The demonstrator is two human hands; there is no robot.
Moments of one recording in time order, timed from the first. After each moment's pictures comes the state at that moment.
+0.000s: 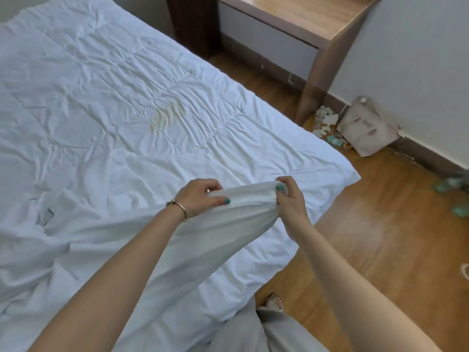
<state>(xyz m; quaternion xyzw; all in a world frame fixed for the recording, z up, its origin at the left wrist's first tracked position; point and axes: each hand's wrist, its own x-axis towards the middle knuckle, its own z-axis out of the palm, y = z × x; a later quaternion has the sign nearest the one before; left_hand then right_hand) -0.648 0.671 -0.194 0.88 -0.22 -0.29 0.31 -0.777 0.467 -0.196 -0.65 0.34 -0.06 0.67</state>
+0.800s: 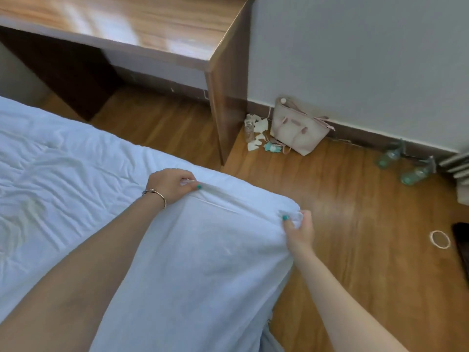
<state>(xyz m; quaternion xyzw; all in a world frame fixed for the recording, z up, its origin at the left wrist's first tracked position) -0.453 0.333 -0.282 0.89 -0.40 -0.17 0.10 -0.748 0.200 -0.348 -0.59 0.60 -0.16 0.51</state>
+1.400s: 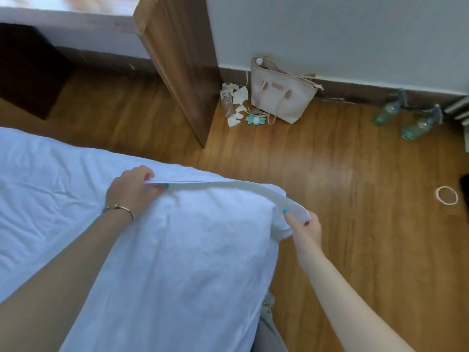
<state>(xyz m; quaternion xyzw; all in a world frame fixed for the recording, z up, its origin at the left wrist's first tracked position) -0.442 0.281 -0.365 0.93 -0.33 -0.16 0.05 -0.782 0.141 -0.418 -0.35 0.66 -0.19 0.64</state>
